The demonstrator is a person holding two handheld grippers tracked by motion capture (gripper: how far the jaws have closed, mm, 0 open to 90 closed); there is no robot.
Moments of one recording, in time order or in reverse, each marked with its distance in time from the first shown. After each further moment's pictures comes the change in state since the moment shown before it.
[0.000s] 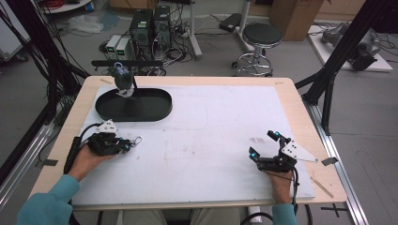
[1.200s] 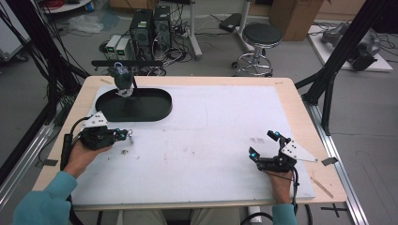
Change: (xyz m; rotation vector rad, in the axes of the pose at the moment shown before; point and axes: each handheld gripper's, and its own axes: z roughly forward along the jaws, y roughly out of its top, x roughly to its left) left arm 0.006 0.017 -0.029 -0.195 0.033 -0.006; right arm 0.000 0.000 0.000 0.002 -0.001 -0.003
